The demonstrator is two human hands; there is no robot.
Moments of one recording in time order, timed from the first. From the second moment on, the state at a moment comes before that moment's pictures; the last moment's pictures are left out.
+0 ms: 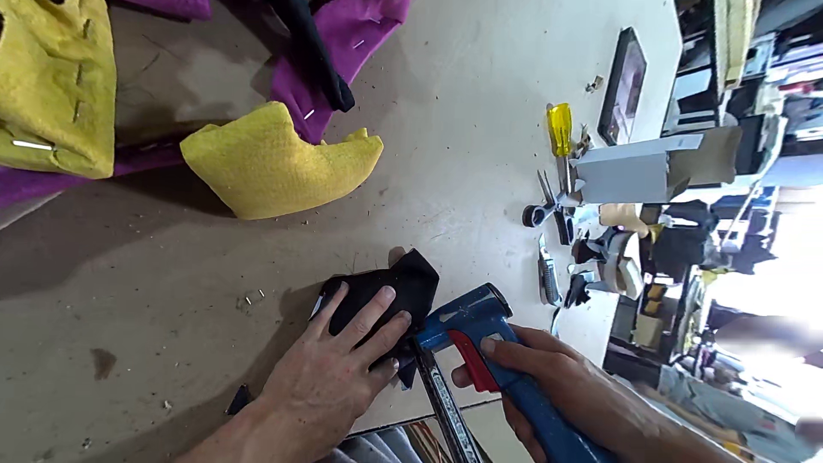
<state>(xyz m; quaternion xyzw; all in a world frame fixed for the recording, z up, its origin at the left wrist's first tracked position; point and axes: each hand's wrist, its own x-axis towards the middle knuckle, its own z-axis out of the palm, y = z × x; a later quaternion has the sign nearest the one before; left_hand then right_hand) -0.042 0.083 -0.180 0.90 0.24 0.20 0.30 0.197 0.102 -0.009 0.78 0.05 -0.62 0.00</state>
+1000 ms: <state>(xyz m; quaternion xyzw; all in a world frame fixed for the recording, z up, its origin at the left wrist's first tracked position) -0.034 0.048 -0.179 0.90 0.31 0.19 0.23 0.182 0.124 0.003 0.81 0.08 -0.58 0.09</state>
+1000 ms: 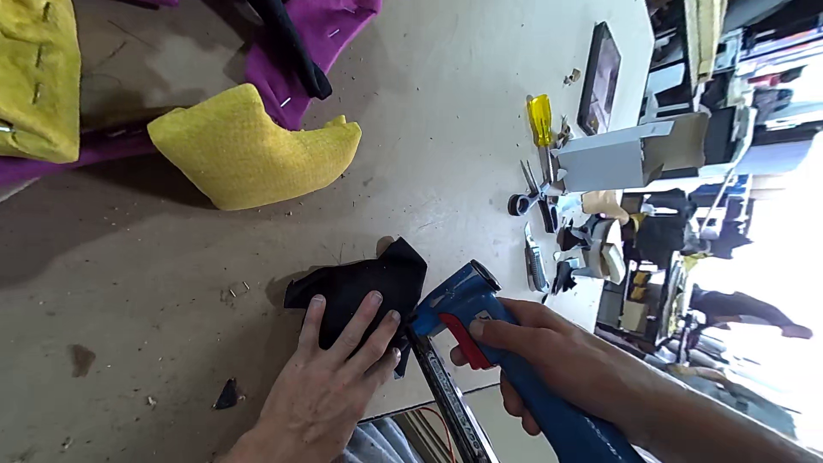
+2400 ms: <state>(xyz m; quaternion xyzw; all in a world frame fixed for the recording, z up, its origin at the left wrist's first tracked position) -0.016 0.049 -0.135 0.95 0.30 0.05 0.10 0.312 -0.098 0.031 0.86 0.25 -0.41 -0.17</state>
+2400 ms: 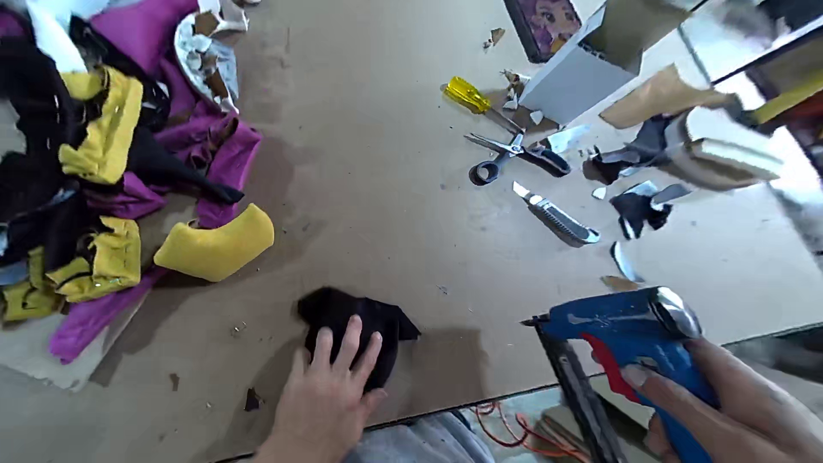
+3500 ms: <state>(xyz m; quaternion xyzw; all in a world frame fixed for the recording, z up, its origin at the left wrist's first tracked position) 0.012 0.024 -0.174 0.86 0.46 0.16 0.15 0.261 0.012 0.016 0.81 0.34 -0.47 -0.12</state>
